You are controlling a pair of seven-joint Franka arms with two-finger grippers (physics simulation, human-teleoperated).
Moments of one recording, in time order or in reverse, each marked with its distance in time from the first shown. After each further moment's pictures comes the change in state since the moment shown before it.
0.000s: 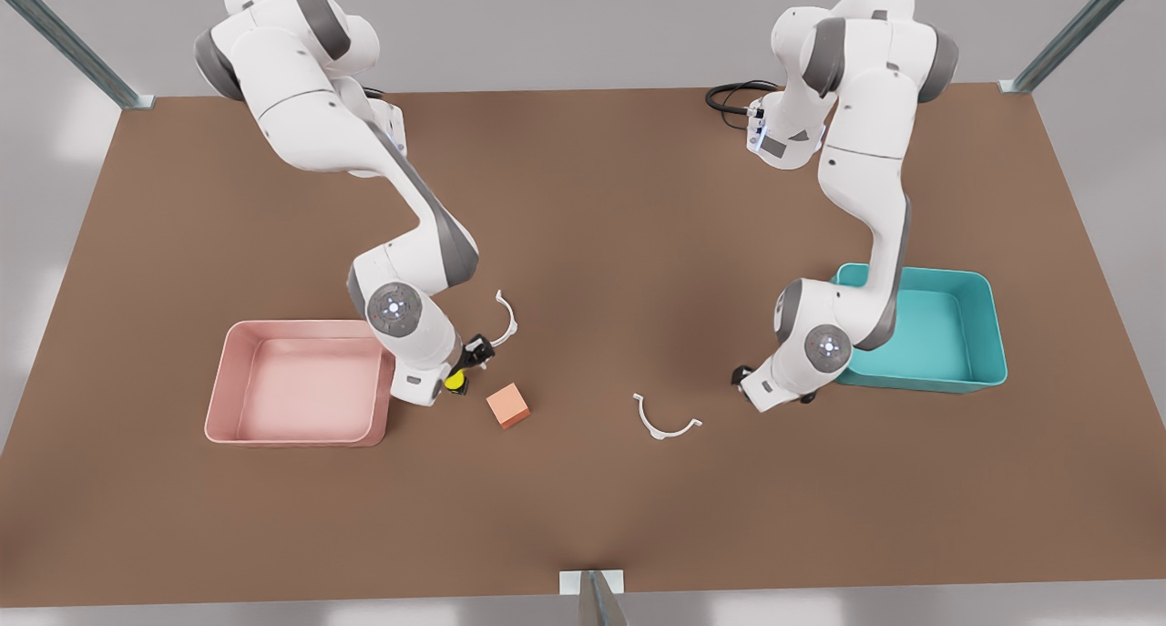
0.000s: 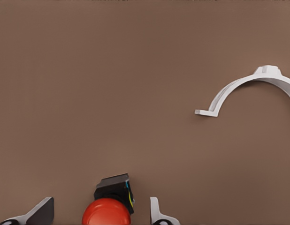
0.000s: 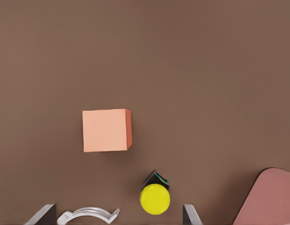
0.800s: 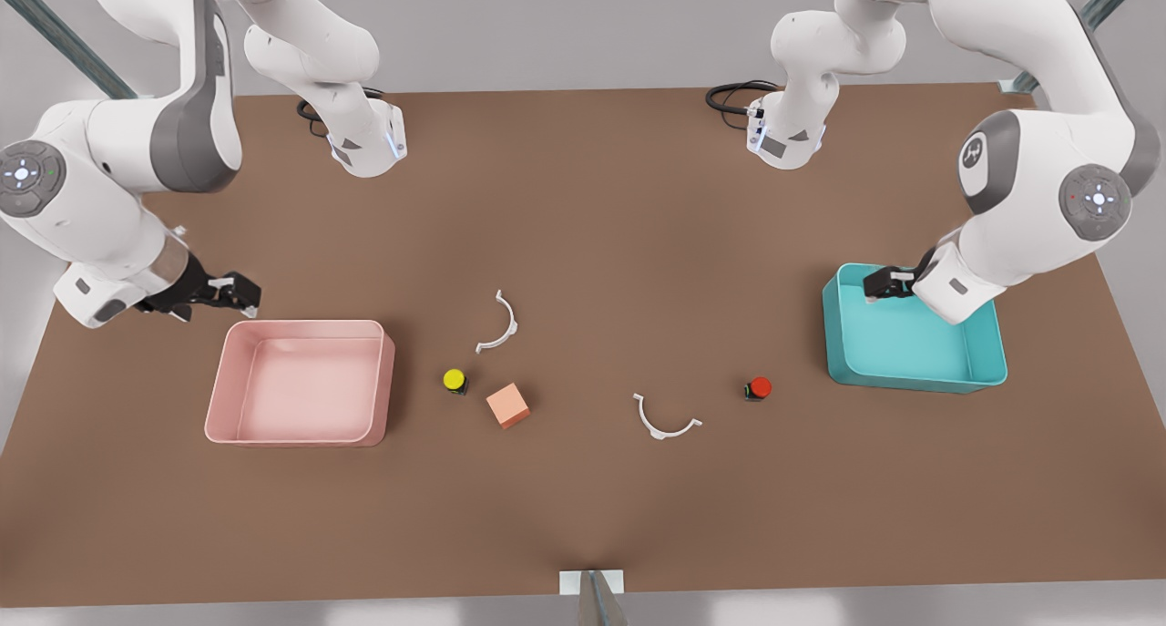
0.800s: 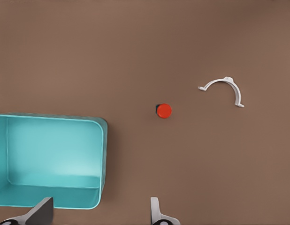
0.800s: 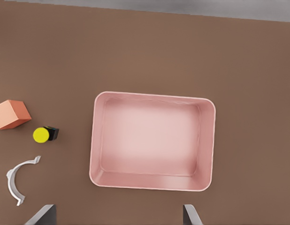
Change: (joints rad) left arm 0.166 -0.441 -0.001 0.302 0.013 -0.816 -0.120; right arm -0.340 -0.401 -0.080 0.084 0.002 -0.472 0.013
